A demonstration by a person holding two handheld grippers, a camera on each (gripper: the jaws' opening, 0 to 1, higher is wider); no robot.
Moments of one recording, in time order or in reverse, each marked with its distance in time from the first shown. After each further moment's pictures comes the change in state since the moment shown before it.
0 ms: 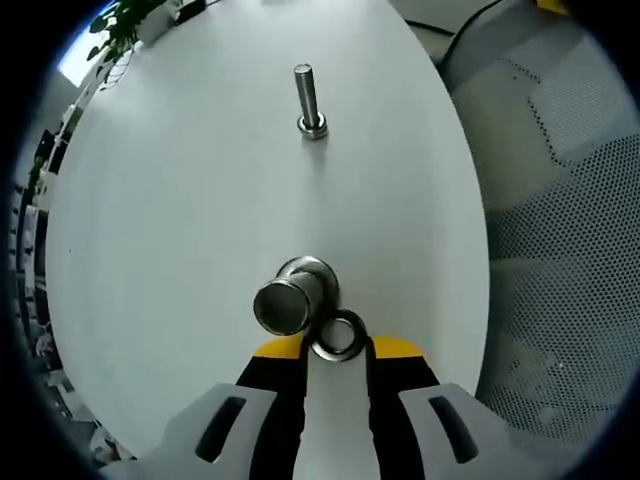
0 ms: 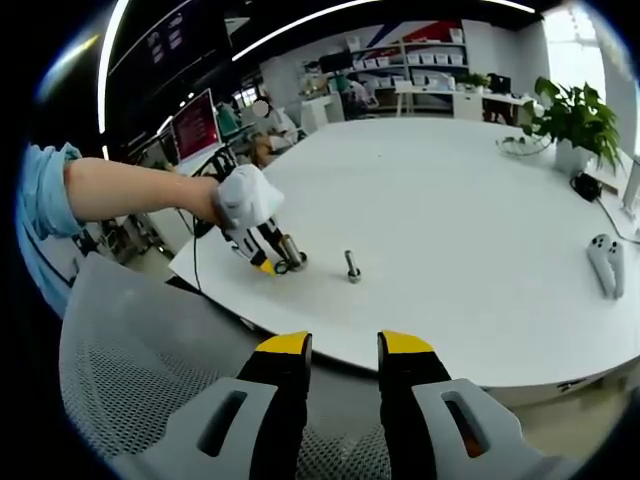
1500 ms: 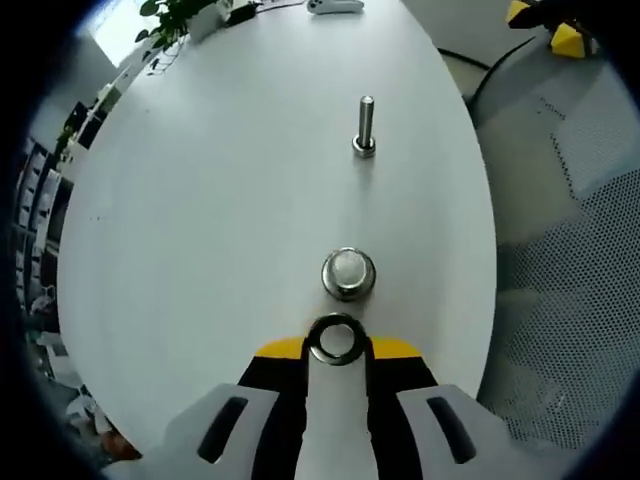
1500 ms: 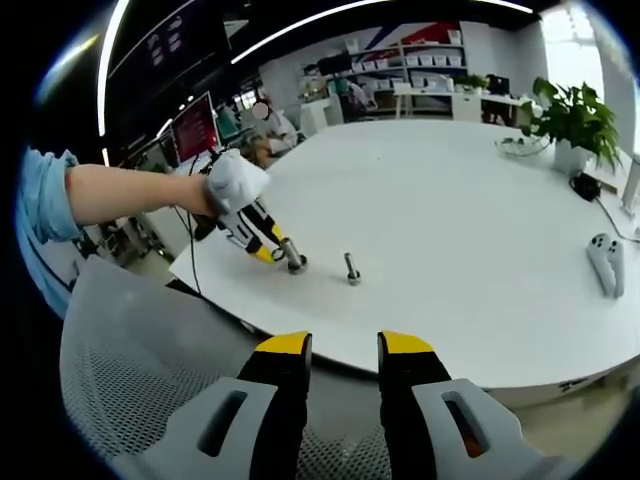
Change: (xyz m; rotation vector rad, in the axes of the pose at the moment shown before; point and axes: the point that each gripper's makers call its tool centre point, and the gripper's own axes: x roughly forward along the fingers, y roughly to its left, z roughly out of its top) left arm -0.036 0.022 -0.007 -0.114 -0.100 0.085; right arm 0.000 0.000 0.002 0.007 -0.015 0.001
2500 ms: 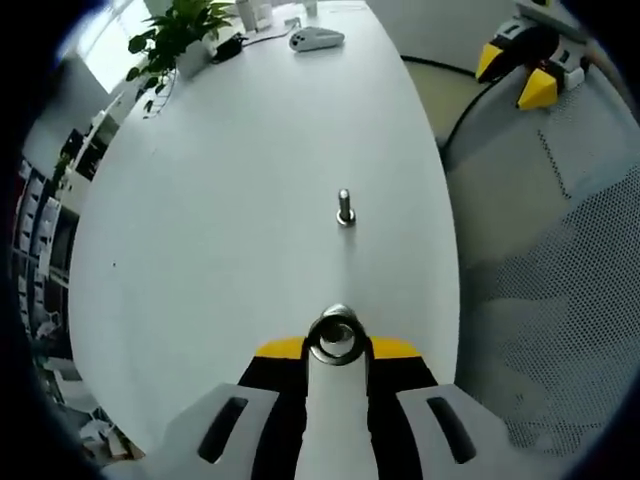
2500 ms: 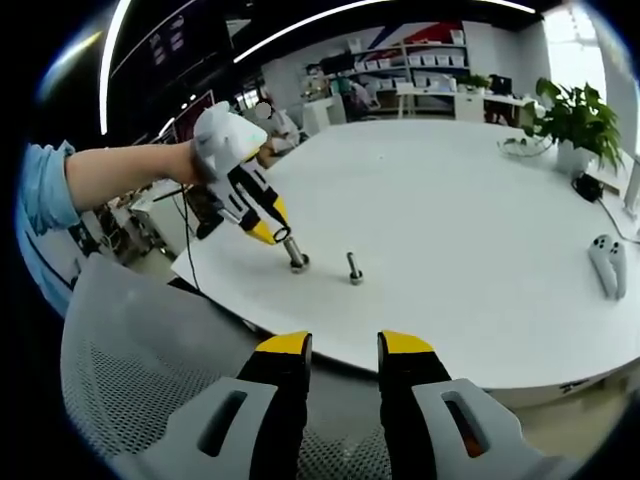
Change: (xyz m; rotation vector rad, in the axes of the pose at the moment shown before) left arm -0.031 -0.011 0.053 0.078 -0.050 -0.015; right arm 0.000 0.001 -0.001 -0.007 0.006 0.010
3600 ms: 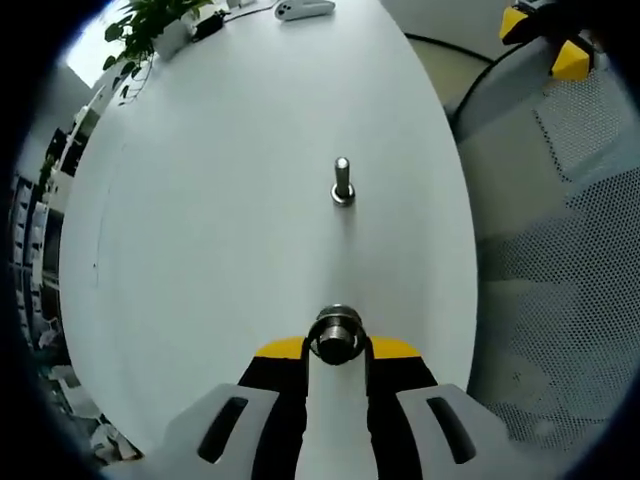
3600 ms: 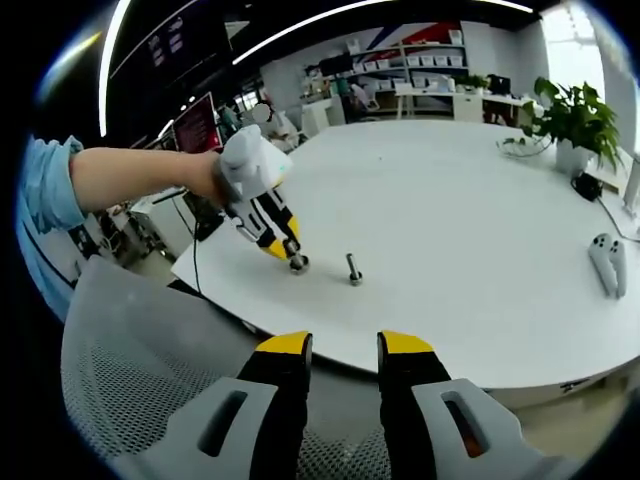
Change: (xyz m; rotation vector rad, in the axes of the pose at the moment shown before) left arm 0.035 0.001 -0.009 0.035 0.119 -0.032; right arm 0.000 -0.001 0.001 0.007 -0.007 -0.002
